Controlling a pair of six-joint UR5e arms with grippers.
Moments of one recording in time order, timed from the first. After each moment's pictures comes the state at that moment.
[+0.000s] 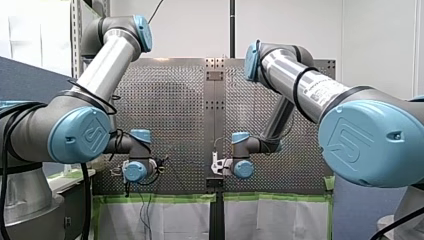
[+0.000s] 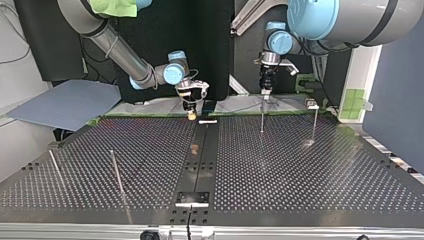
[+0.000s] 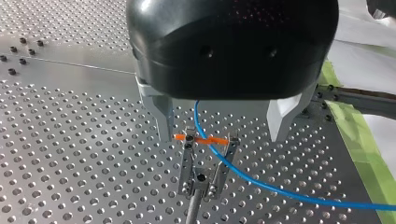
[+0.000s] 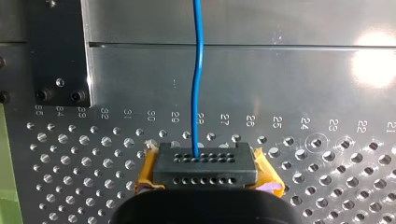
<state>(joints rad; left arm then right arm) -0.13 -2.29 -2.20 -1.89 -1.62 -1.64 2.19 -0.50 1.33 -0.70 1.61 1.58</state>
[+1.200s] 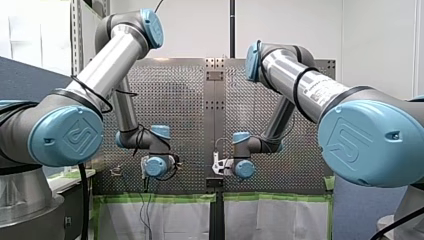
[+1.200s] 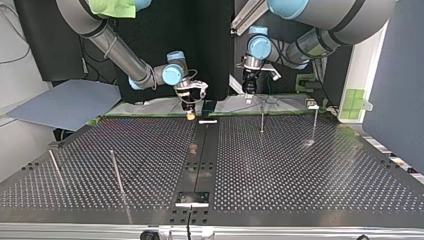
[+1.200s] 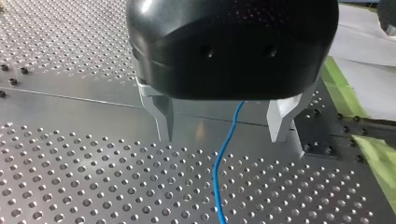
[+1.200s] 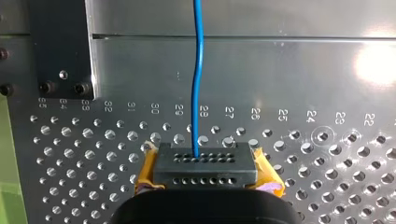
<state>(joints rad) -0.31 -2.29 -2.06 -2.03 -1.77 -1.66 2.18 -0.50 1.33 -0.69 1.61 1.58</state>
